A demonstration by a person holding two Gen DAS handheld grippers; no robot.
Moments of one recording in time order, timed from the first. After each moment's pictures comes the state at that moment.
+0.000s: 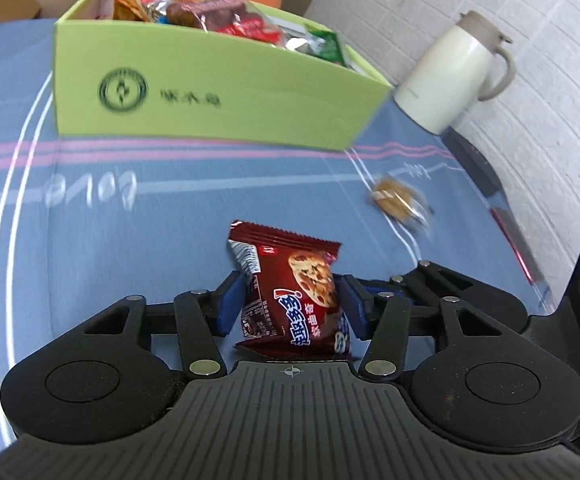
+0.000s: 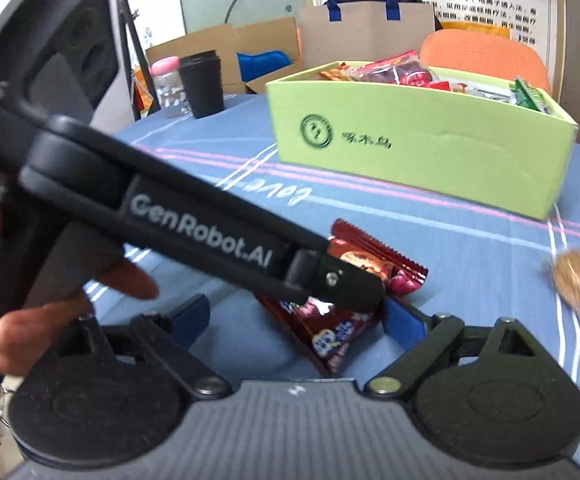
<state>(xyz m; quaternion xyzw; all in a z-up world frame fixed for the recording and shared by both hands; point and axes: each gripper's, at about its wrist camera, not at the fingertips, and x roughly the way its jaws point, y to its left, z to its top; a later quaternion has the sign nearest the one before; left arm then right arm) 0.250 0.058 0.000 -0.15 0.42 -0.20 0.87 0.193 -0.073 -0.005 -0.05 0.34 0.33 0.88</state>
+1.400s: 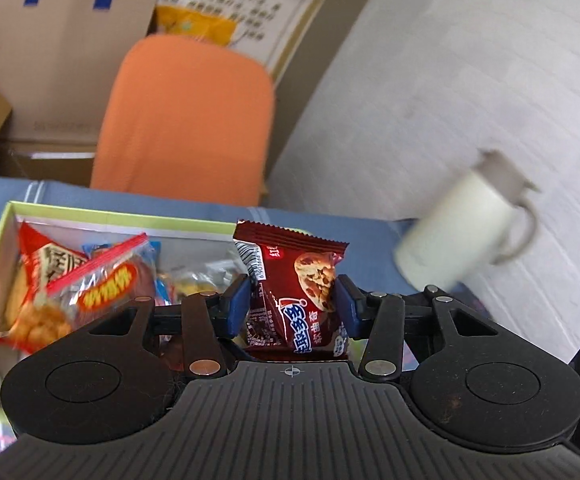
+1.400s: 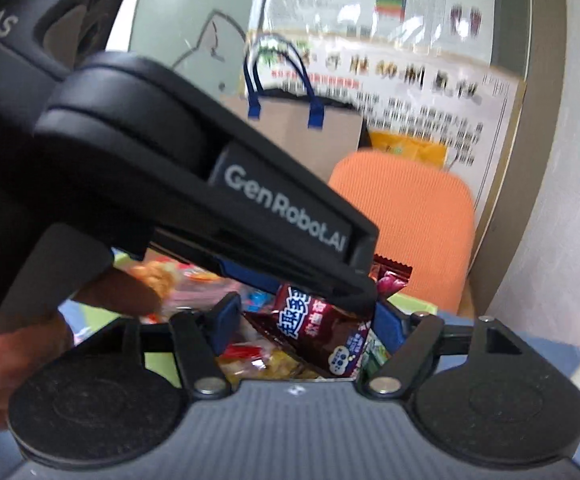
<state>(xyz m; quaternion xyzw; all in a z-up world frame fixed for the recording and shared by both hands) 0.458 0.029 0.100 -0.18 0.36 -0.17 0.90 0.407 -0.084 0.066 -0.10 0.24 0.25 0.93</state>
